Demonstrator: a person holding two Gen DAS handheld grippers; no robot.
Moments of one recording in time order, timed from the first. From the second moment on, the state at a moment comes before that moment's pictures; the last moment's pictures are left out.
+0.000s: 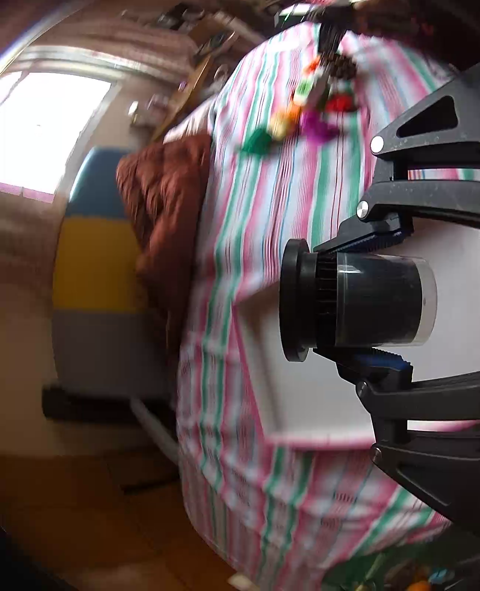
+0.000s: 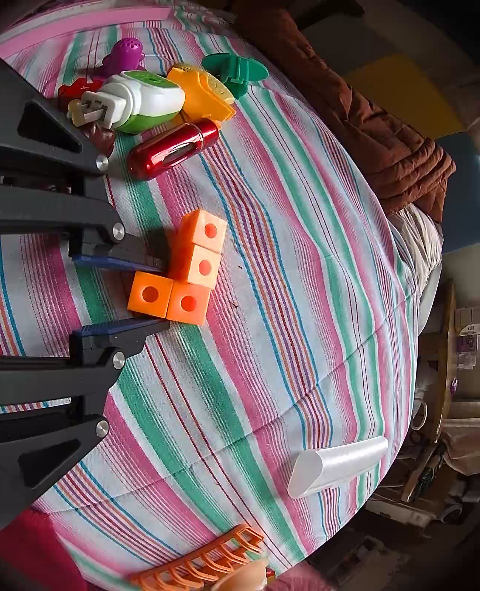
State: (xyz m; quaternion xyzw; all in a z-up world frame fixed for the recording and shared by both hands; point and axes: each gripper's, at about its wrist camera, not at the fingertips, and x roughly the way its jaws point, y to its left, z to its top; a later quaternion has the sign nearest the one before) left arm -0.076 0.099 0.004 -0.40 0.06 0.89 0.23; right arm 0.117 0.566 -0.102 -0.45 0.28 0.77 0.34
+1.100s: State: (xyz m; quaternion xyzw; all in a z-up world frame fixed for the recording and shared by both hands) left arm -0.113 0.044 -0.007 -0.42 0.04 0.90 0.10; right arm 0.122 0.564 -0.097 -0.46 0.23 0.78 0.35
